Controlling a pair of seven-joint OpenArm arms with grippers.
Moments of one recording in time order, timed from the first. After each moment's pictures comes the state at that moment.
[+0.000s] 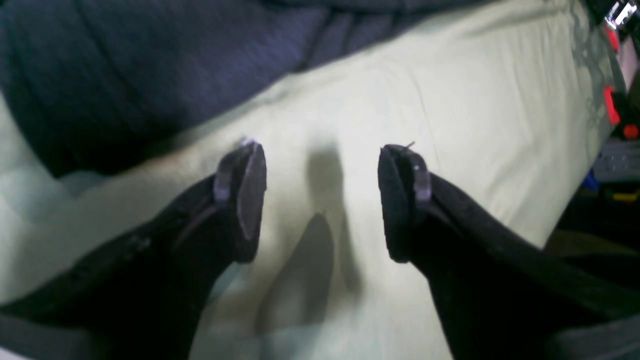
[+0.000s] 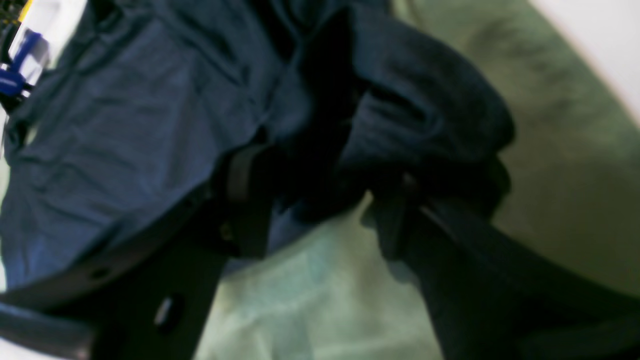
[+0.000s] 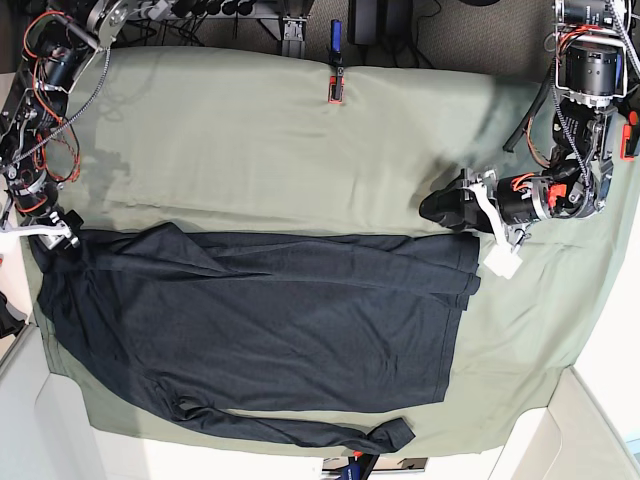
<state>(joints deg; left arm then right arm) -5.4 -28.8 -2.1 70.8 -57.5 -38.3 56.2 11.9 10.3 37.1 63.3 30.6 19.9 -42.1</state>
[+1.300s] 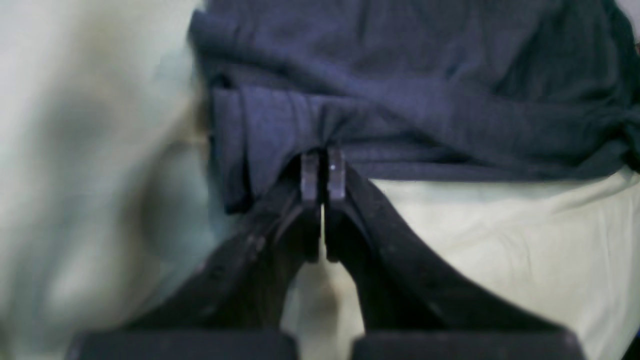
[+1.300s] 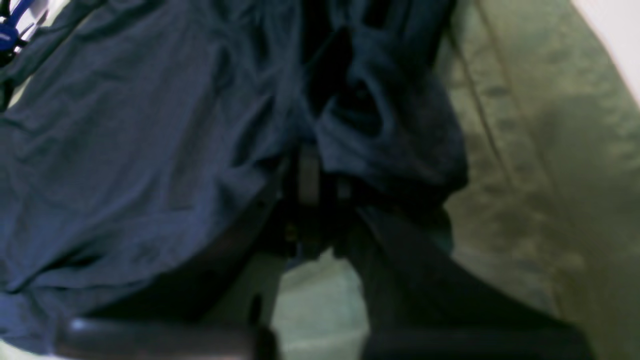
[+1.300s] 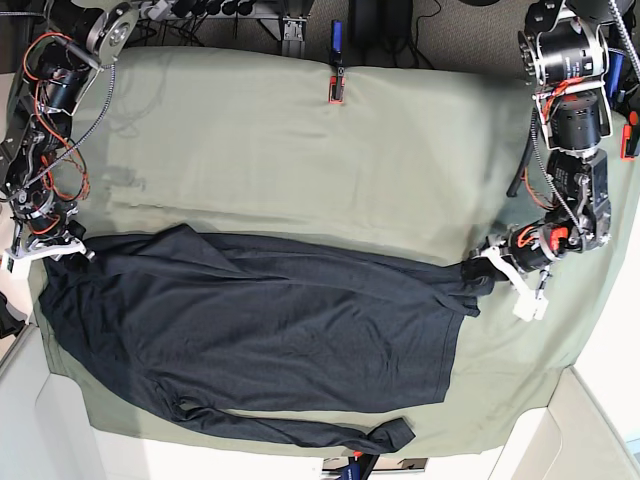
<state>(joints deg) -19.5 -23.2 -14.2 53.7 -36.0 -37.8 47.1 16.2 10.0 34.9 62.1 23.8 23.3 -41.6</state>
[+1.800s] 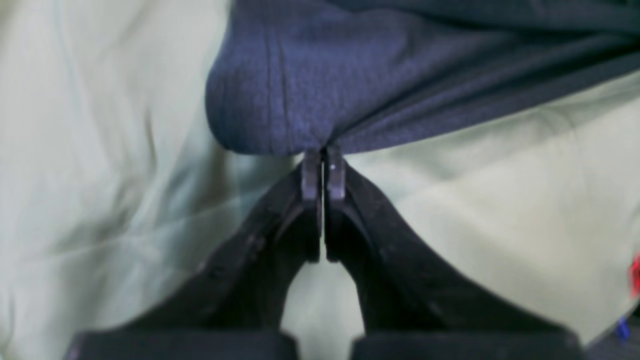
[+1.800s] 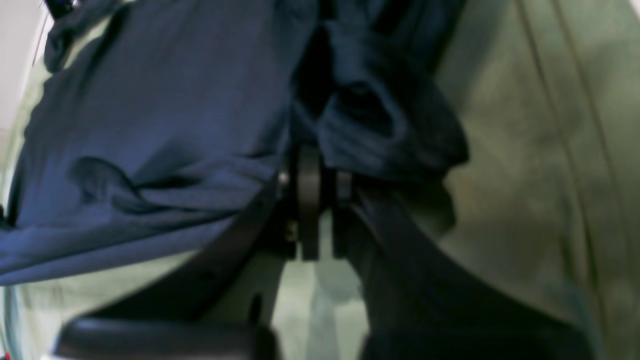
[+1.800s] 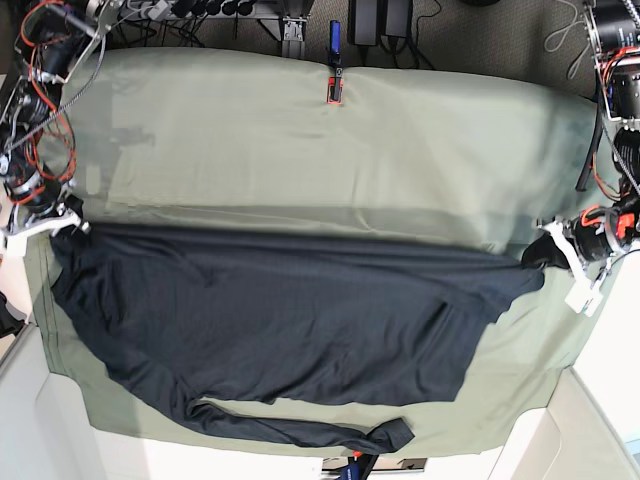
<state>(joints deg) -7.9 -37.2 -13.9 72.9 -44.8 -38.6 55.2 7.1 11.7 34.9 73.5 36.7 24.9 -55.2</state>
